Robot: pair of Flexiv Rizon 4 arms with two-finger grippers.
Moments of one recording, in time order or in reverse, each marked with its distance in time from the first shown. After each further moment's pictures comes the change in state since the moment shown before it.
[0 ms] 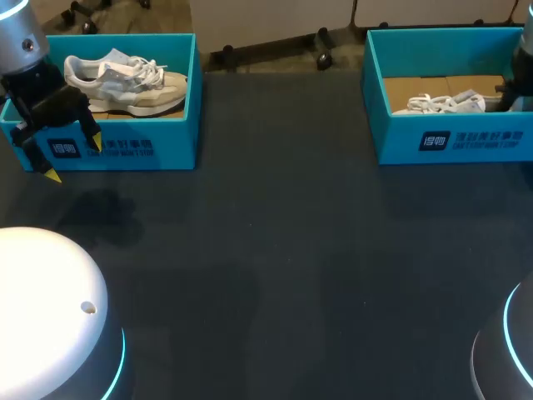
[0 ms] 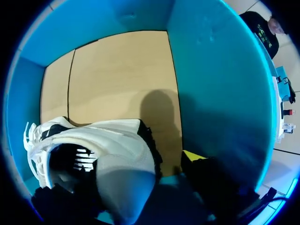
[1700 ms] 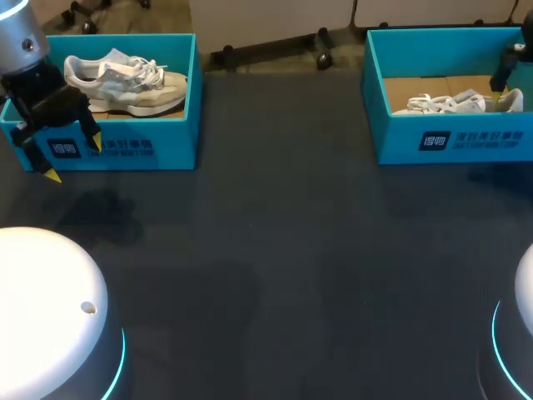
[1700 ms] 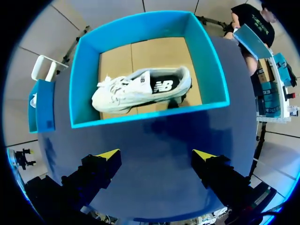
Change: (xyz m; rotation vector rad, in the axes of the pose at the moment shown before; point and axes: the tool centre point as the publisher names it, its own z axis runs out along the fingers) left arm 0.000 0.000 0.000 0.000 0.000 0.000; right arm 0.071 -0.131 -0.163 0.028 0.160 0.044
